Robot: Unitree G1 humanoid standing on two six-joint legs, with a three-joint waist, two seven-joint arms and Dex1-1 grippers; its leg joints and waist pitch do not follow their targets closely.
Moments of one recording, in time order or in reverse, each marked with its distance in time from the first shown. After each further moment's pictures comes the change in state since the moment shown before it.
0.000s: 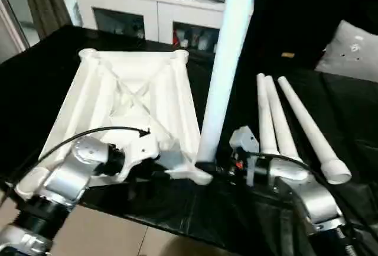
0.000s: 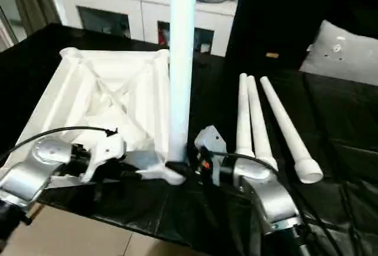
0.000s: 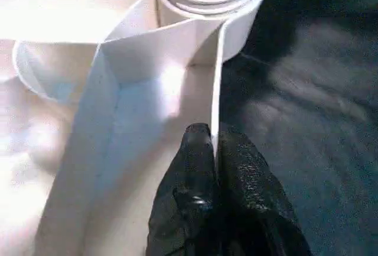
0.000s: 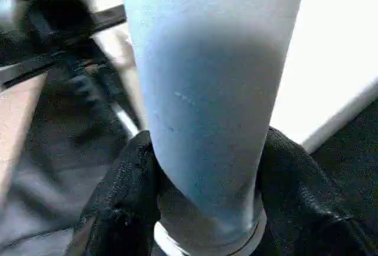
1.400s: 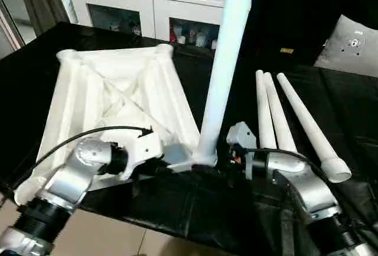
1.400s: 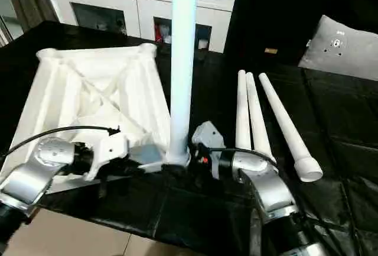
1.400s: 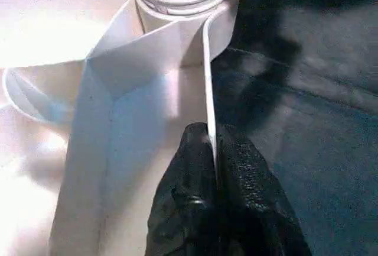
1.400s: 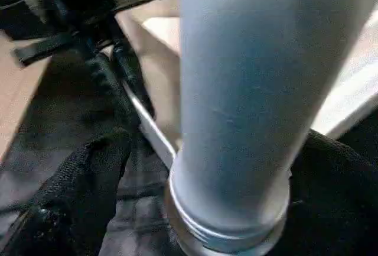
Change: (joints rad) left arm 0.014 0.079 -0.025 -0.015 0.008 -0.176 -0.059; right arm -0.088 -0.111 0.046 0.091 0.012 -0.124 0.218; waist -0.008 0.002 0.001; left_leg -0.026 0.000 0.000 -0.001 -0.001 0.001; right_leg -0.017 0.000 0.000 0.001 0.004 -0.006
